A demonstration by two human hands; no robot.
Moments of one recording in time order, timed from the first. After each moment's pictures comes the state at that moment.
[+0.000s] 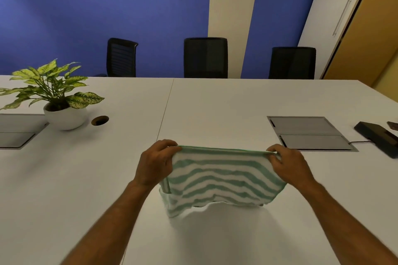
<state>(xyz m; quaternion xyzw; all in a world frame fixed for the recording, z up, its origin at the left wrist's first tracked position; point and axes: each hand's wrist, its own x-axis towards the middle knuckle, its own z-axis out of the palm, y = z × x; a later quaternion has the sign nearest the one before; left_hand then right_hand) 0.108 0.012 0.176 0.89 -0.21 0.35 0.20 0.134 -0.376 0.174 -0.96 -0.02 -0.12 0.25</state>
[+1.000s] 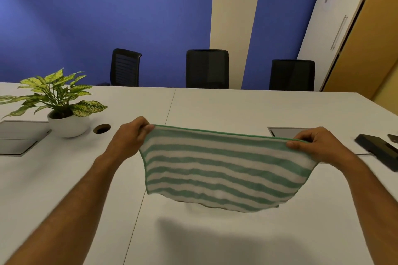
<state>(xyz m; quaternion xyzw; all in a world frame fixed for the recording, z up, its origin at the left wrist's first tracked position) 0.136 0.072 0.267 0.94 -0.02 0.17 0.30 0.143 -0.416 0.293 -0.92 -0.04 -0.02 0.39</state>
